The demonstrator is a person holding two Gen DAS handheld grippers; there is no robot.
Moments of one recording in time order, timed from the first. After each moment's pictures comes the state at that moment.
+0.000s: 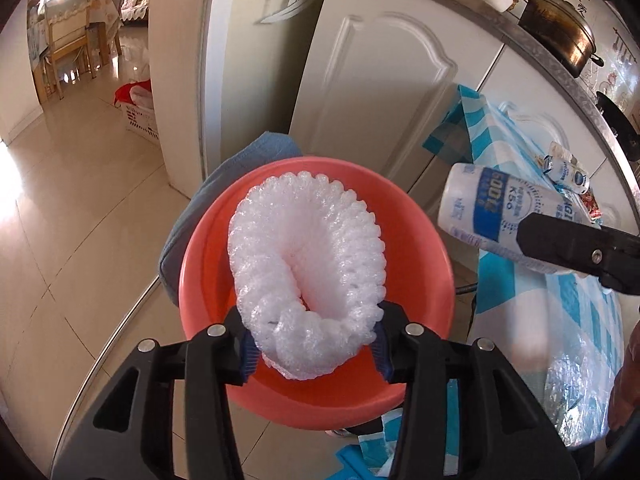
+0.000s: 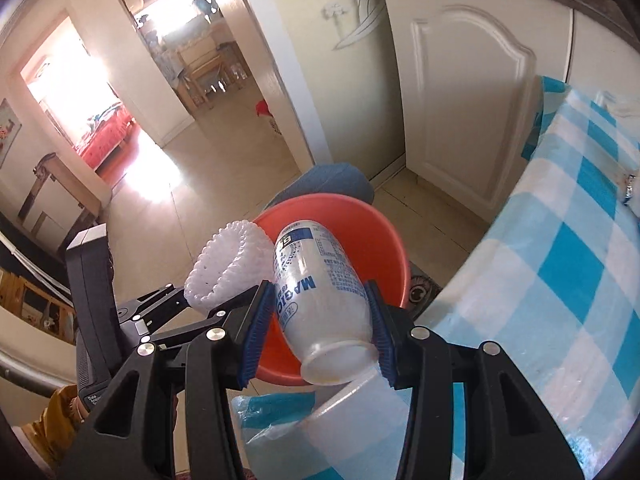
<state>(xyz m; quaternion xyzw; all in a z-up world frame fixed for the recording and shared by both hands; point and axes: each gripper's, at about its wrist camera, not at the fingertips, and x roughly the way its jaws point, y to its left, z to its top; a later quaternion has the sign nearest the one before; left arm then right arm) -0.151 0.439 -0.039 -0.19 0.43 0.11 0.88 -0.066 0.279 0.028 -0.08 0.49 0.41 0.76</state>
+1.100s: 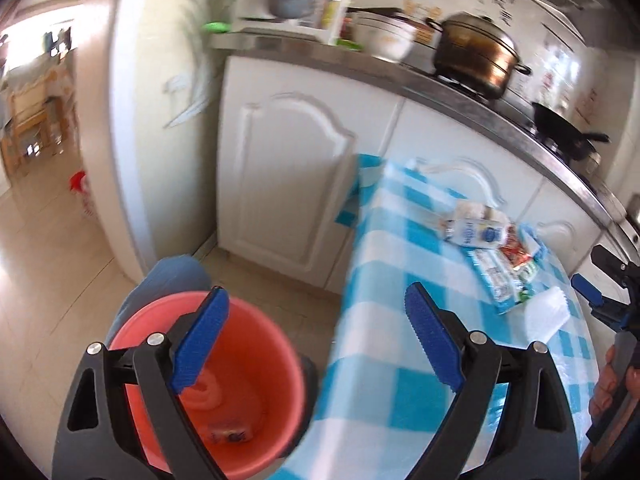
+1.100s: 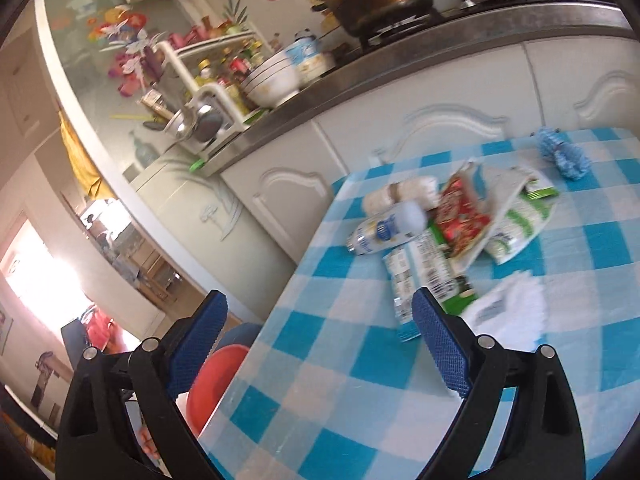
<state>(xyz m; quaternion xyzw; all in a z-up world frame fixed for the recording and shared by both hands) -0.084 0.330 0.076 -0.13 0.32 0.03 0.94 -0.025 -0.041 0.097 0.22 0.32 0.22 0.89</state>
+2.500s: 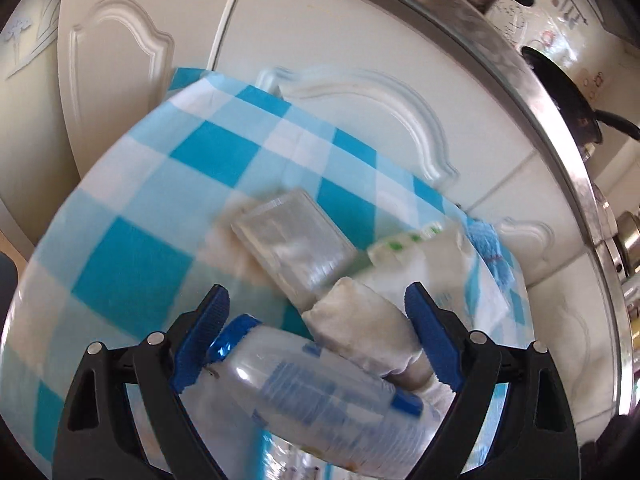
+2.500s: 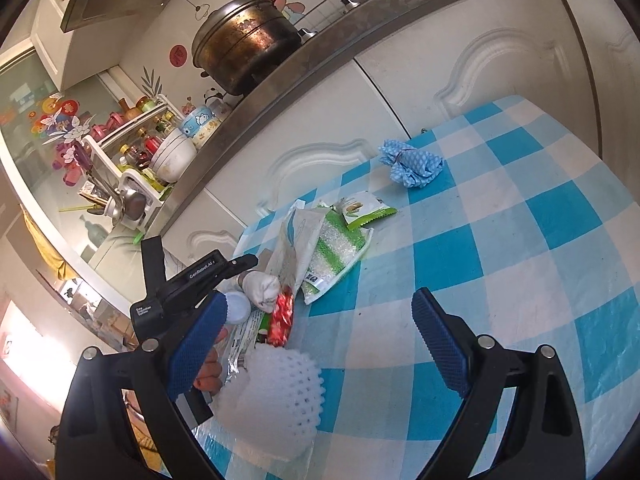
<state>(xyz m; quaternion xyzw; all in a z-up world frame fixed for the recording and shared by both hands) 0.133 0.129 0.023 -0.20 0.43 -0.07 0.88 -0.023 -0.188 0.050 0.30 0.31 0.16 0.89</state>
